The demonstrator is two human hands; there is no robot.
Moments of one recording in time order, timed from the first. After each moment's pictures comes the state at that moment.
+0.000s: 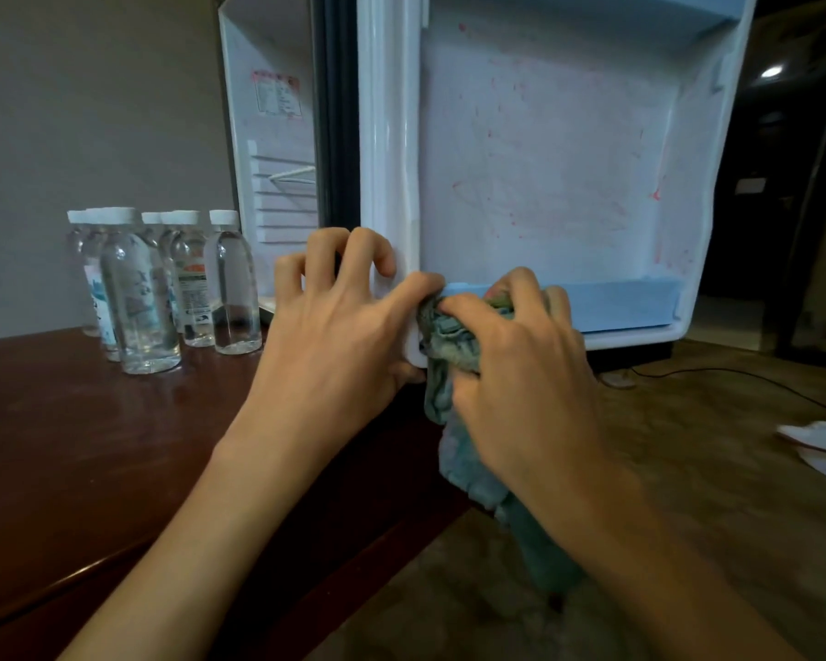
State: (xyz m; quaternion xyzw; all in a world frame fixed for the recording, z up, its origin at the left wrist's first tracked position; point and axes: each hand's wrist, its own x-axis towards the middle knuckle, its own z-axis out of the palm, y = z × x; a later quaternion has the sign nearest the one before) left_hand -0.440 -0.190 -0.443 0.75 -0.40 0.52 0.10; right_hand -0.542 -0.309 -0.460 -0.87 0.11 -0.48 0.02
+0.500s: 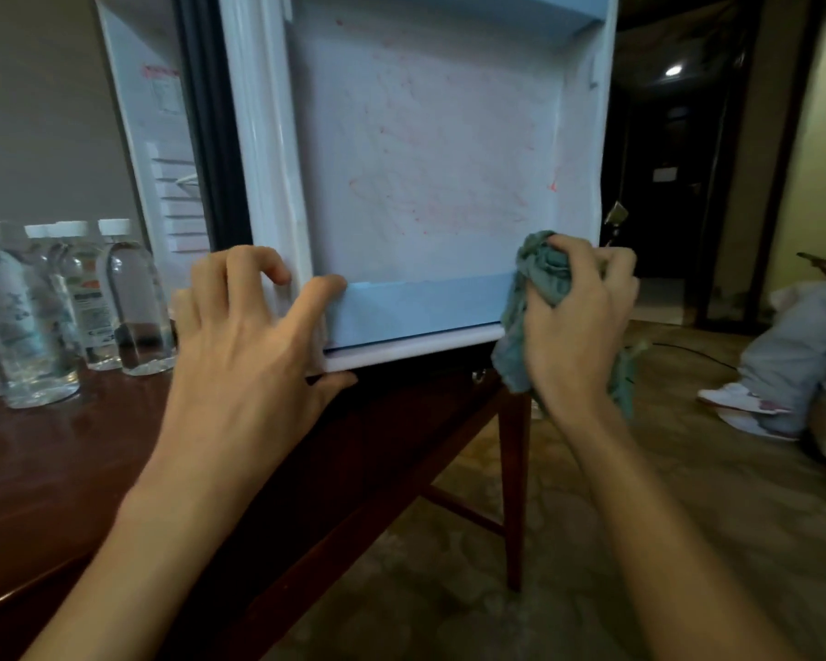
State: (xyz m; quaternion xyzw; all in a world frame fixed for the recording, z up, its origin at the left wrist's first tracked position) left_hand -0.450 -0.203 -0.455 0.76 -0.39 0.50 0.14; right_hand -0.541 -0.436 -0.463 -0.68 0.25 -0.67 0.16
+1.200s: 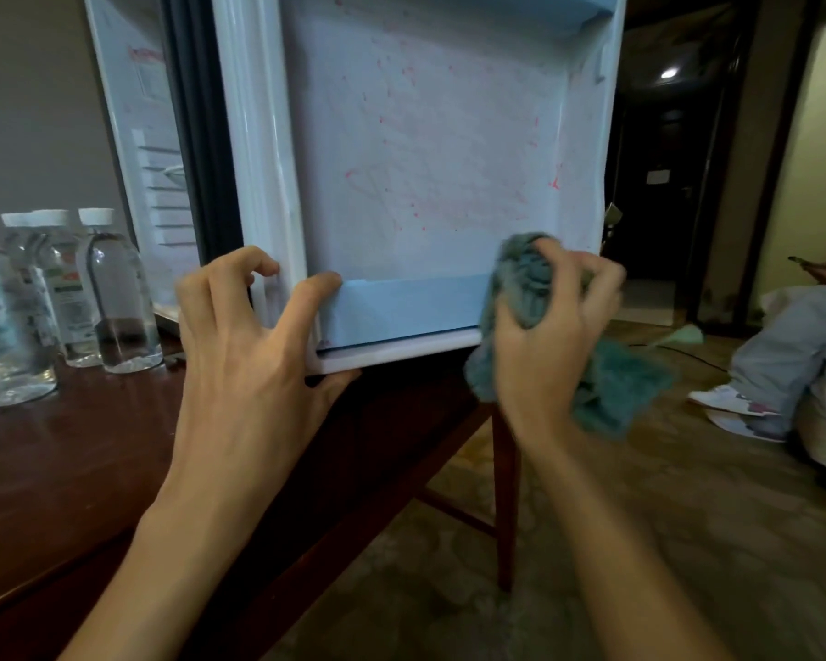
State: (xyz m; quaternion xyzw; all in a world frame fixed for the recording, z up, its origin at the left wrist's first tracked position) left_hand -0.444 -0.217 -0.471 0.74 -0.39 0.49 0.25; right_hand -0.518 -0.420 -0.480 -0.62 0.17 -0.75 0.16
